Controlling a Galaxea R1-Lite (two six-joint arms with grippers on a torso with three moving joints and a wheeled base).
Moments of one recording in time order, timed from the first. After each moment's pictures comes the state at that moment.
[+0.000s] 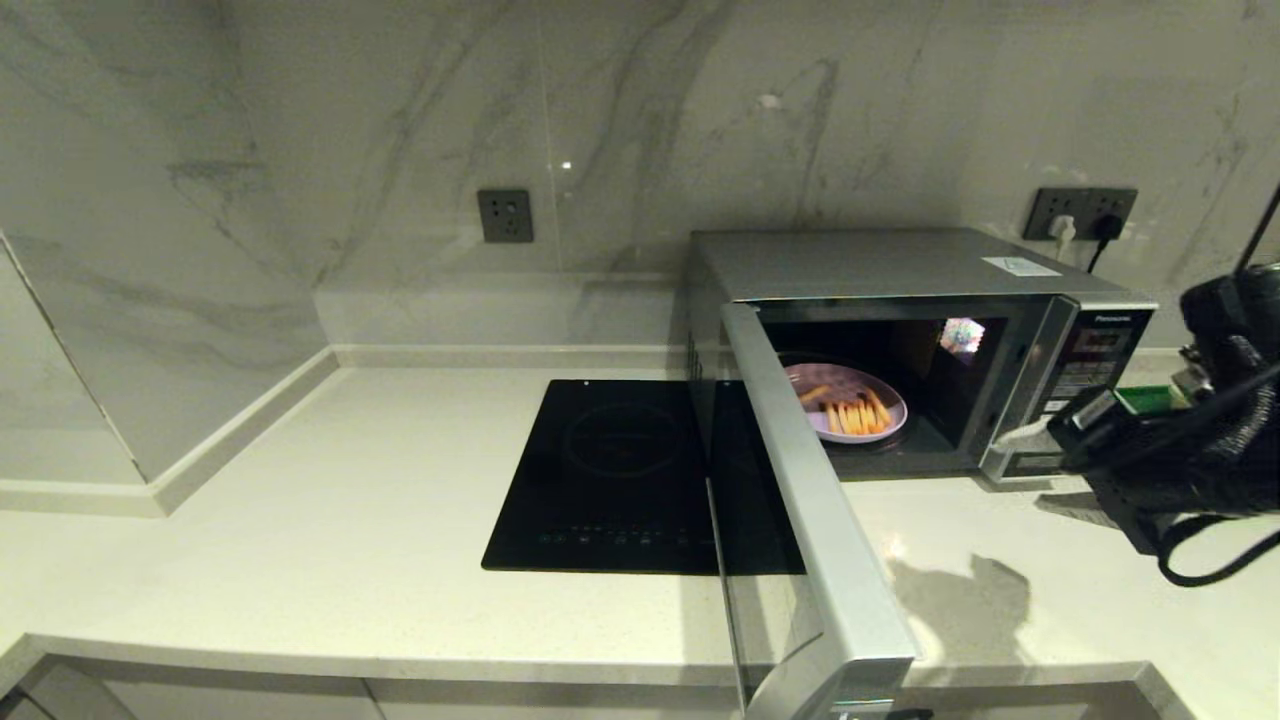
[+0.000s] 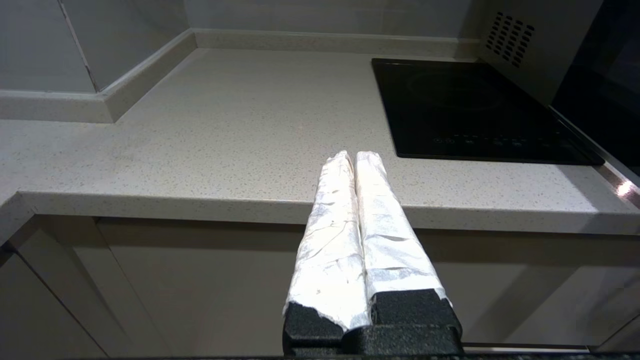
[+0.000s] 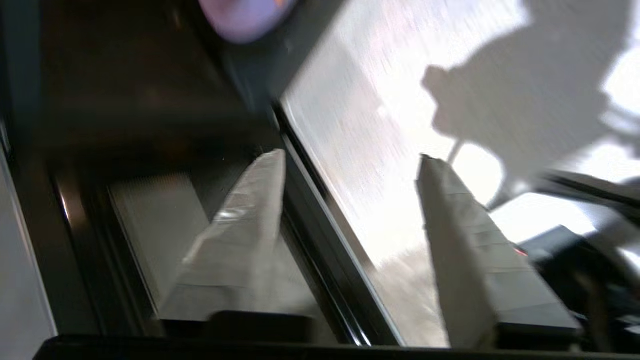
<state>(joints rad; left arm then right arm) 0.00 0.00 0.00 -0.01 0.01 -0.05 0.13 1.50 -0.99 0.24 0.03 1.07</state>
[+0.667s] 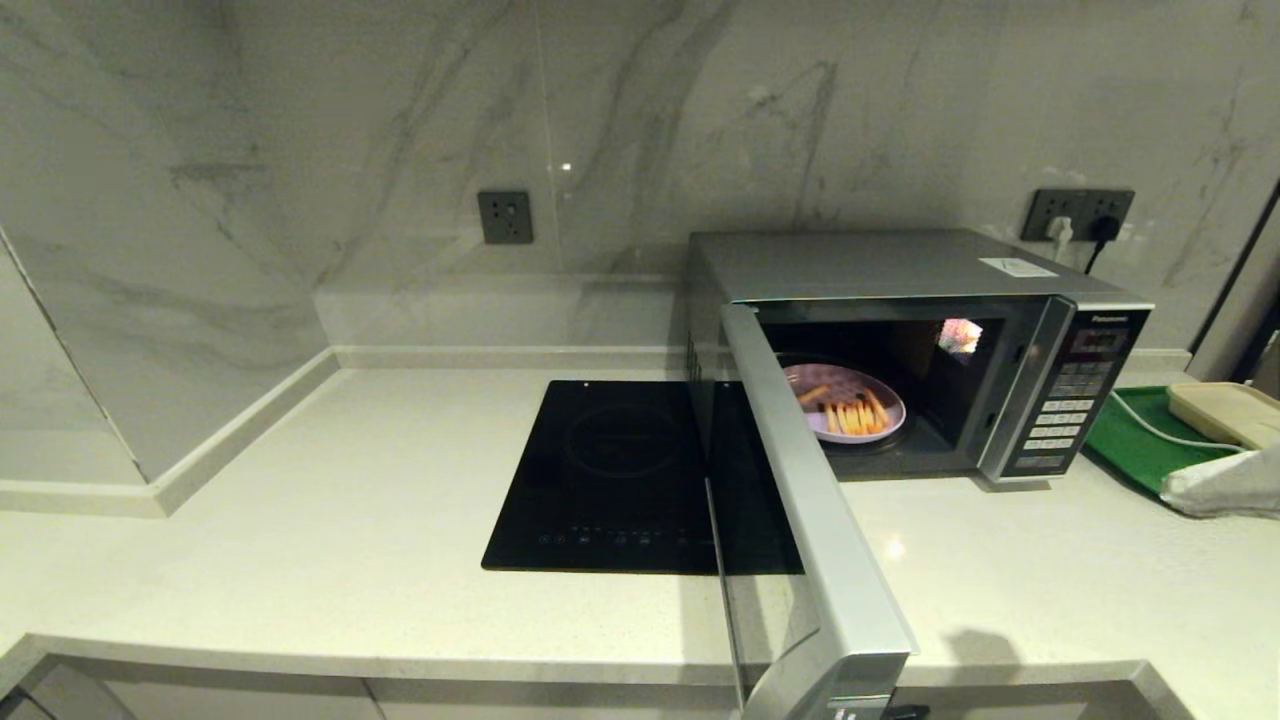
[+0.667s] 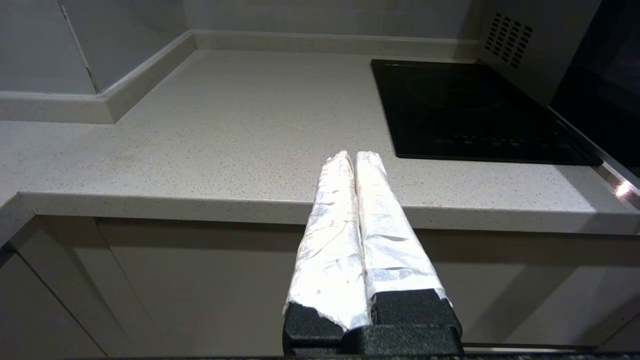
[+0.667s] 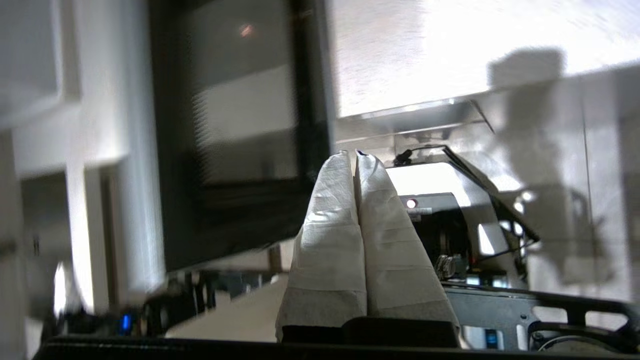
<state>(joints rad) 0.00 0.00 0.00 -0.01 0.01 -0.05 0.33 1.24 -1.37 0.87 0.11 0.69</state>
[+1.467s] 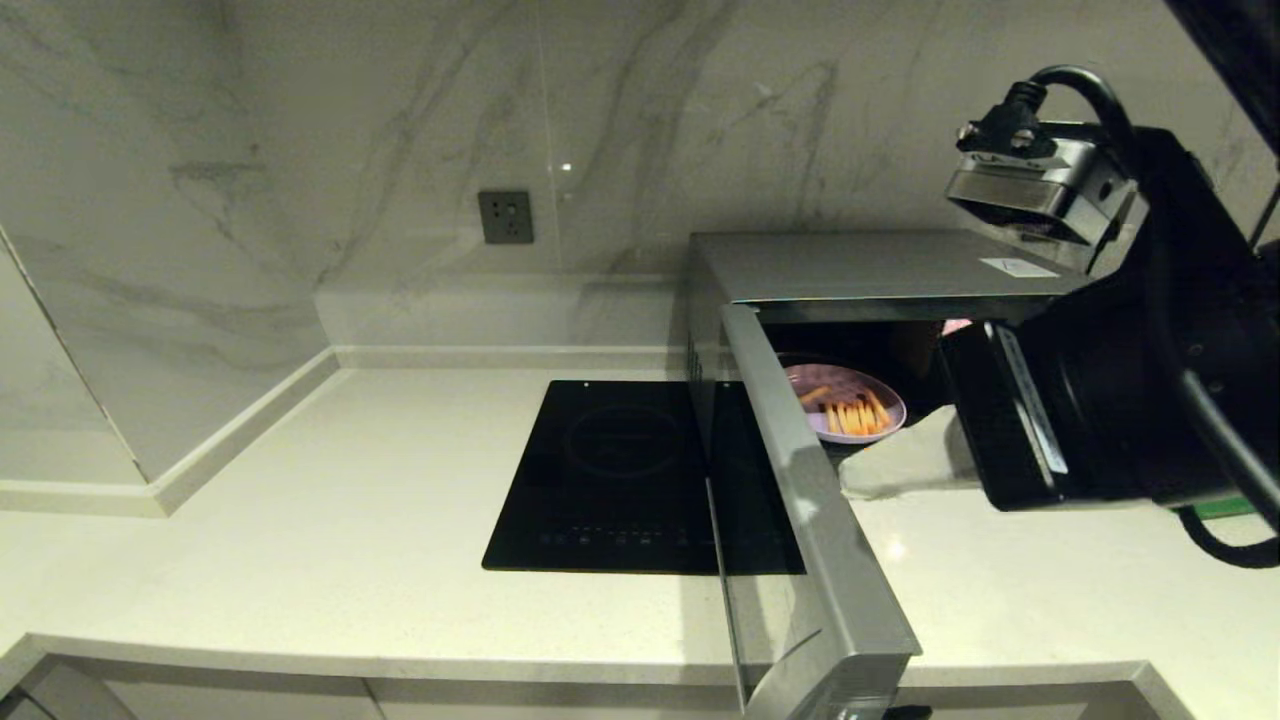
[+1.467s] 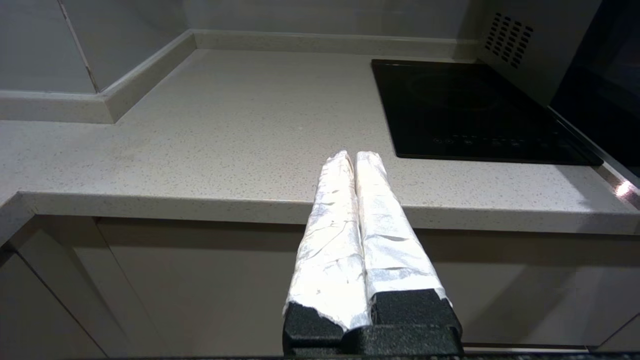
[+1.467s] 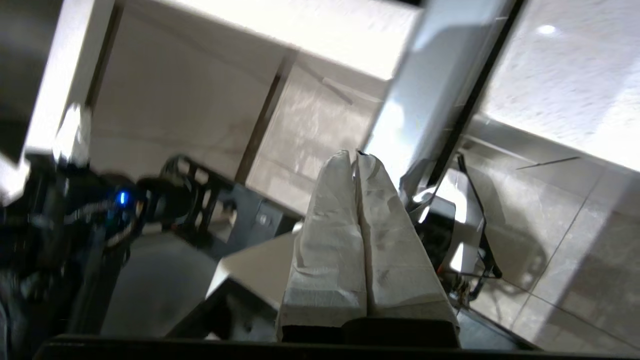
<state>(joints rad) 0.00 0.00 0.00 -0.01 0.01 -0.05 0.93 1.62 -1.83 1.00 -0.07 0.66</state>
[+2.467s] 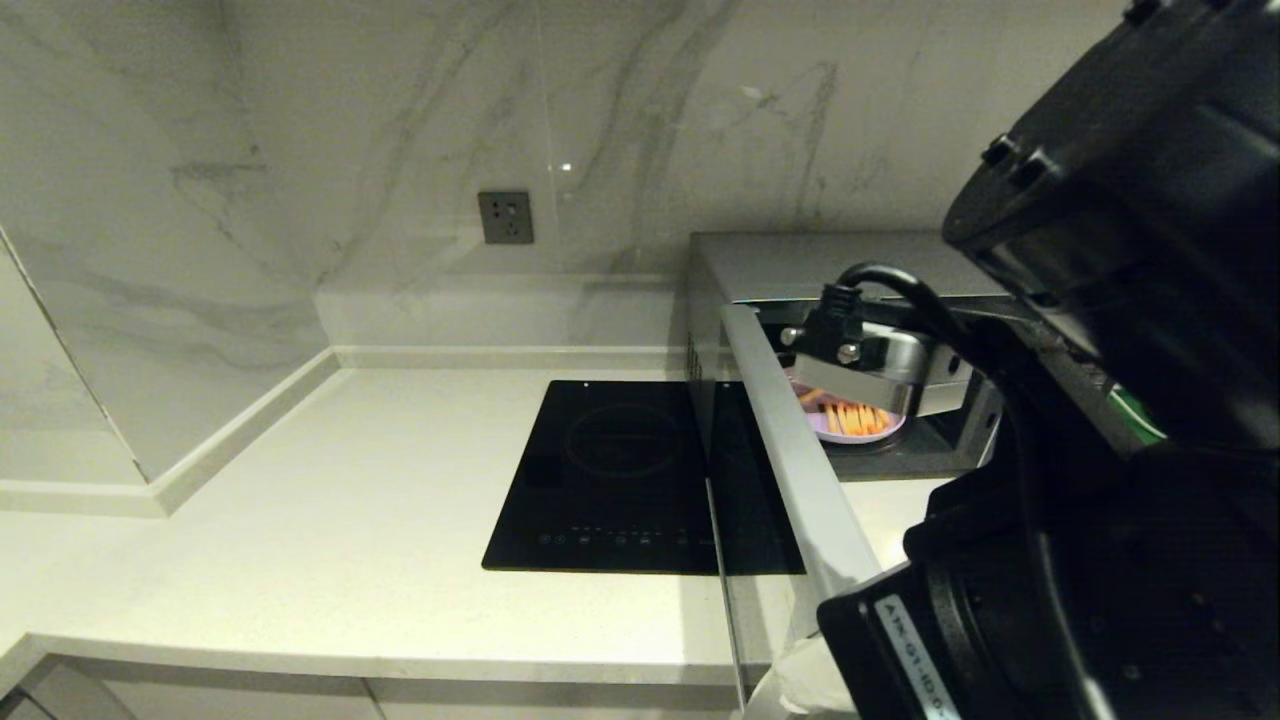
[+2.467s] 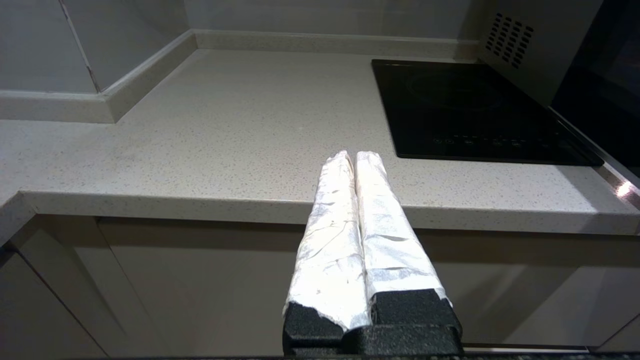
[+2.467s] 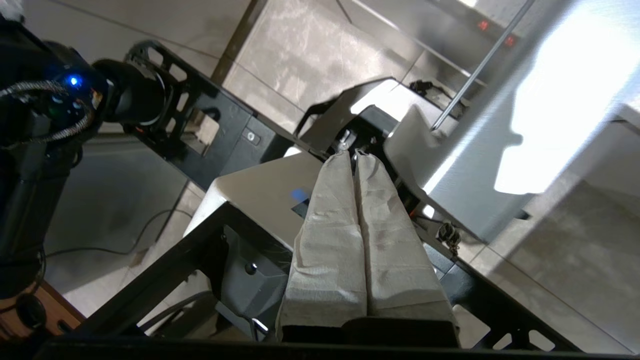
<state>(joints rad) 0.00 0.00 0.00 -0.01 0.01 -0.05 1.12 1.70 -1.80 1.07 -0.07 0.64</state>
